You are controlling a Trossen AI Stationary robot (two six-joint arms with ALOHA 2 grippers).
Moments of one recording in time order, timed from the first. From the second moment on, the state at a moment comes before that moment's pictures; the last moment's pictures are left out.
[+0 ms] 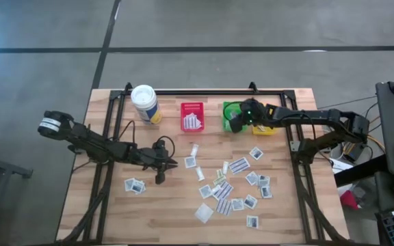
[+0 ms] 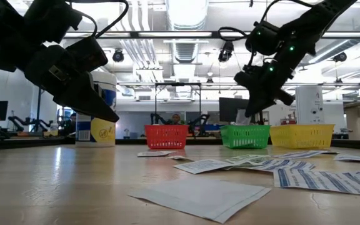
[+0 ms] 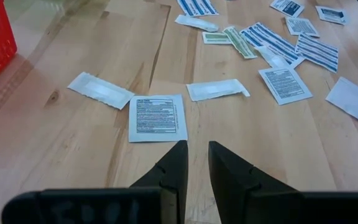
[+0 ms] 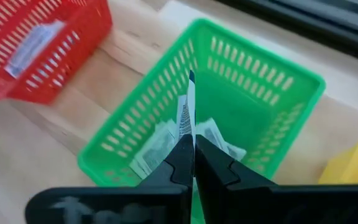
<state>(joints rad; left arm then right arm) -0.20 1.30 0.35 0.41 -0.17 -0.29 -0.43 1.35 0.70 -0.22 0.24 0.52</state>
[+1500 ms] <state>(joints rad) -0.20 1.36 0.35 0.50 -0.11 -0.31 -0.41 1.27 0.65 -0.14 0.10 0.65</state>
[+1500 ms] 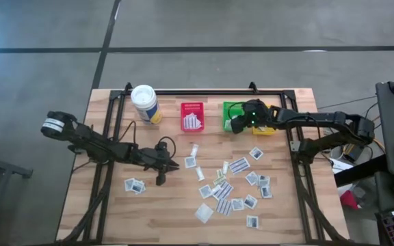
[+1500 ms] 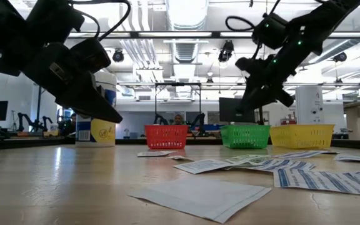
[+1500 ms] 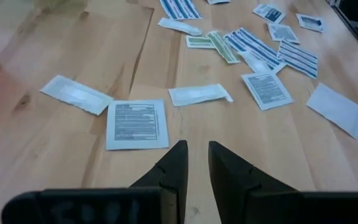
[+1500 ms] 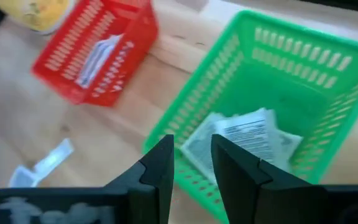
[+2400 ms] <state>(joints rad) -0.19 1.61 0.43 0.62 -0.29 -0.27 0.06 1.28 0.65 0.09 0.28 0.76</state>
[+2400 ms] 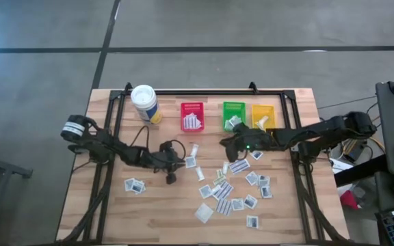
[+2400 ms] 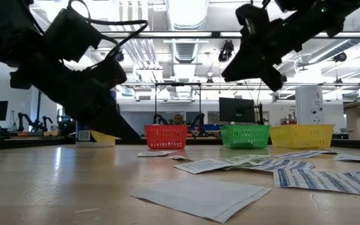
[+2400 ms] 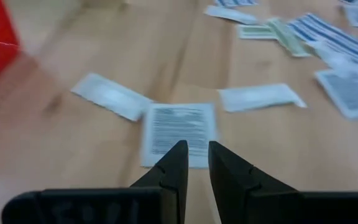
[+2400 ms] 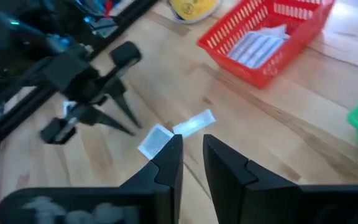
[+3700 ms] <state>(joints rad) -0.13 1.70 0.44 0.60 -0.33 -0.36 0.12 1.70 0.84 0.29 0.15 0.07</state>
